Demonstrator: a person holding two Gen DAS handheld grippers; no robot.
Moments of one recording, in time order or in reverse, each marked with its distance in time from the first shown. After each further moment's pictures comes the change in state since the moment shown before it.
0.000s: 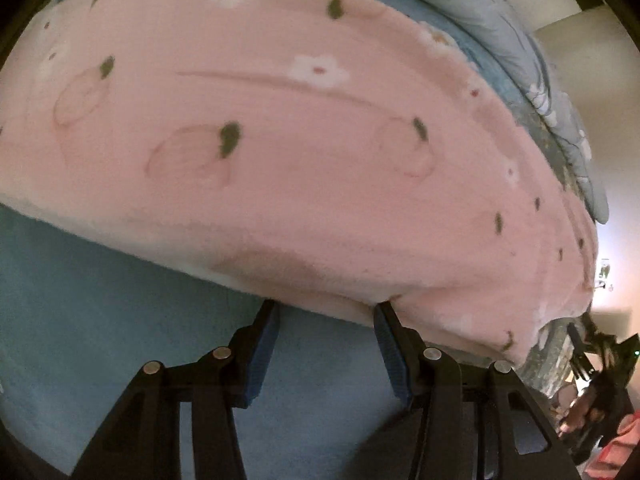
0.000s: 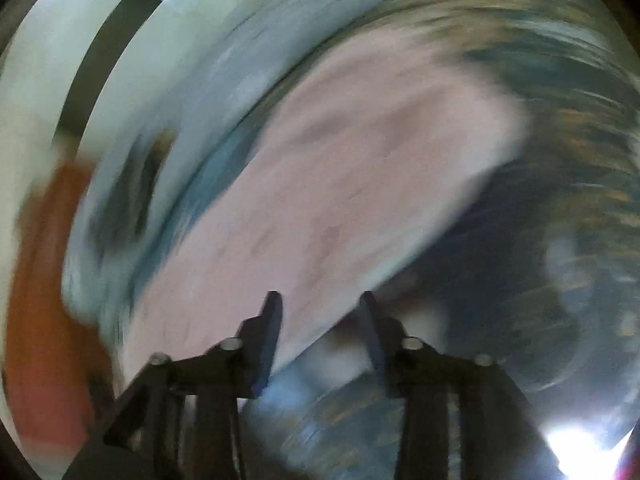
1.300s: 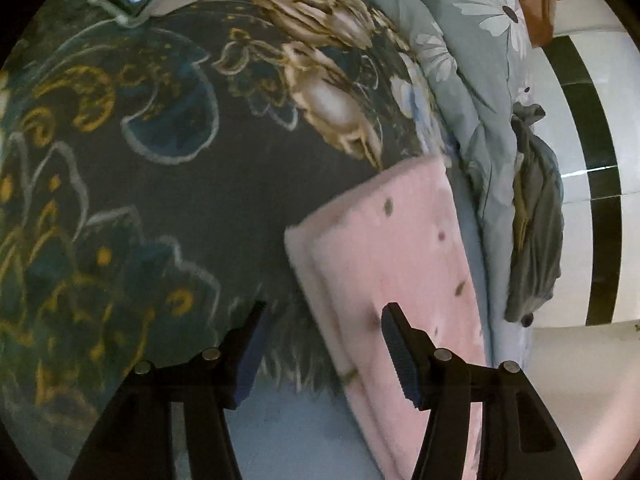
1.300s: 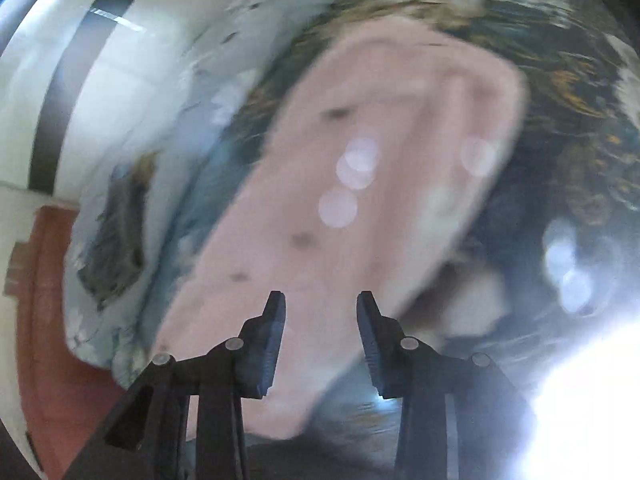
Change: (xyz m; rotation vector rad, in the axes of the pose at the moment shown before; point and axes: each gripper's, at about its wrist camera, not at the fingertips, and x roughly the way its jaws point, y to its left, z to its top) left arm -0.110 0.308 0.016 -0.769 -0.545 -0.235; right arm 0.023 0.093 -0.012 0.053 0.083 -0.036
